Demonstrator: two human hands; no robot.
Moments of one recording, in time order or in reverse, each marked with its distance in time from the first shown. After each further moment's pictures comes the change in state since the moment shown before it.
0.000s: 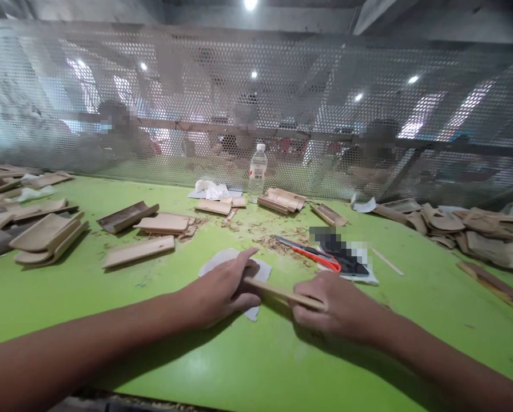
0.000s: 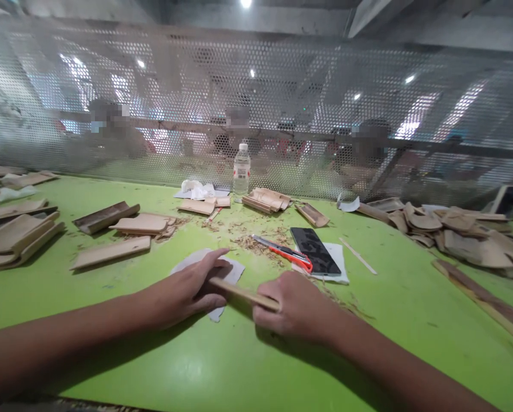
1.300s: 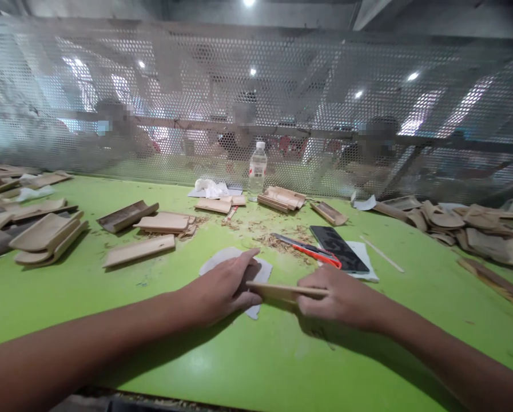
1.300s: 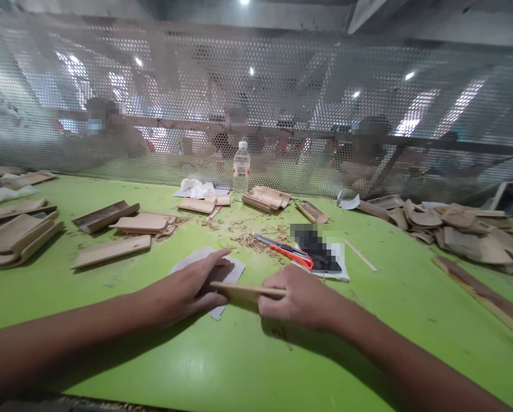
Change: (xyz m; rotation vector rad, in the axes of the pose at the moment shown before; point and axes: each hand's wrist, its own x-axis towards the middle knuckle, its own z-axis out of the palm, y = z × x) left_hand 0.000 0.003 -0.001 0.045 -0.009 -0.010; right_hand 0.002 0.007 -0.009 0.126 -0.040 0.084
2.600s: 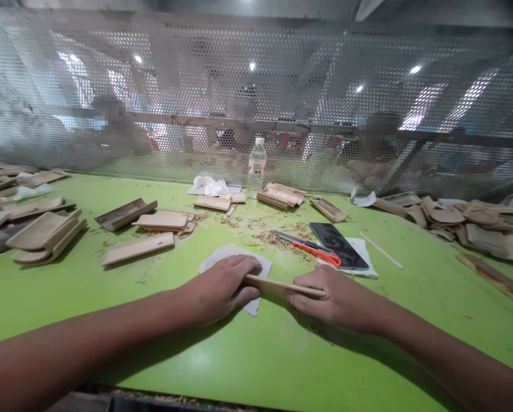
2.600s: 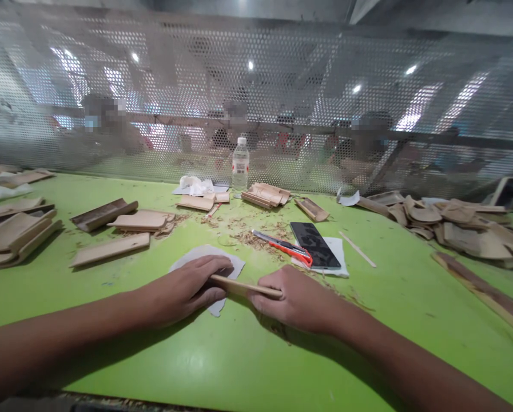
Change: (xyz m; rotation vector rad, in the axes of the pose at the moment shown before) left_hand 0.001 0.002 -0.002 0.084 0.008 0.120; right_hand -0.002 0.001 0.009 -0.015 -0.022 -0.130
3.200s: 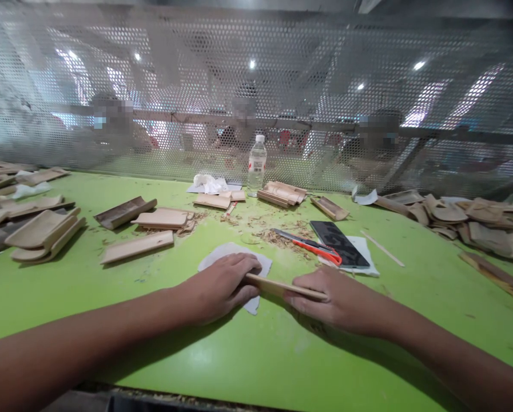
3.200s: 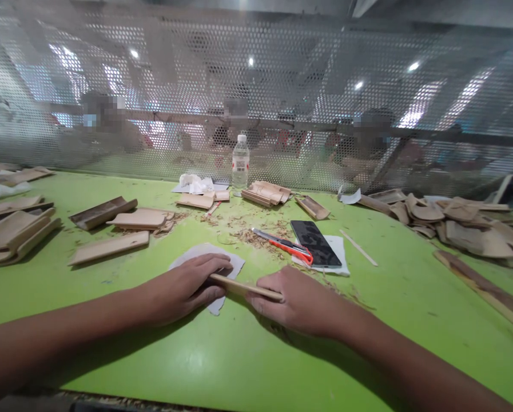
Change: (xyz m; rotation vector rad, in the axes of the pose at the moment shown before) left_hand 0.000 0.000 -0.001 0.023 -0.016 0.019; right_hand -0.003 -0.004 0.001 -0.090 -0.025 -0.012
